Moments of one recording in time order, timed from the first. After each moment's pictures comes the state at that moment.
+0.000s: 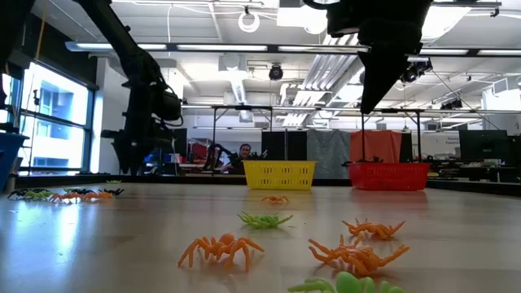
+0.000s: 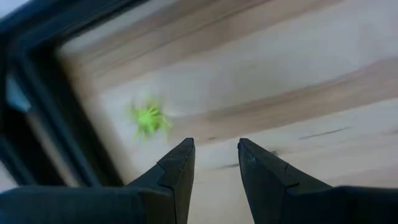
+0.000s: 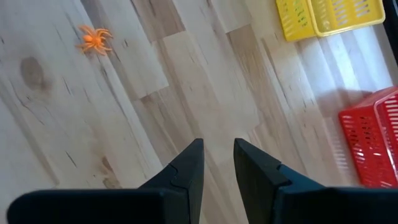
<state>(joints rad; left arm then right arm) 1.05 1.78 1.11 -0.88 -0.20 -0.15 0.31 1.67 1.29 -1.06 0.46 0.67</state>
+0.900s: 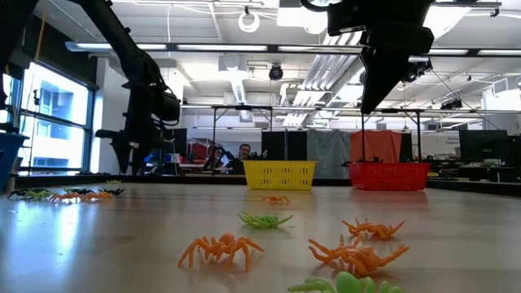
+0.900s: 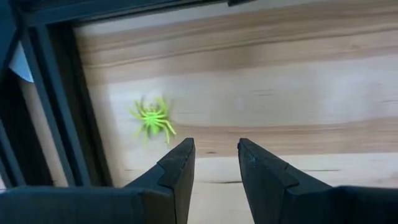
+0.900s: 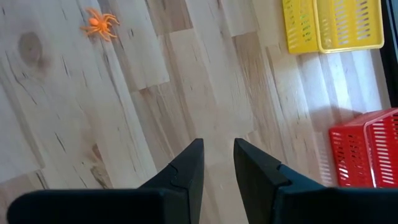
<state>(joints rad) 1.07 1.79 1.12 -0.86 -0.19 -0.37 0.31 1.67 1.29 -1.06 0.47 0.54</state>
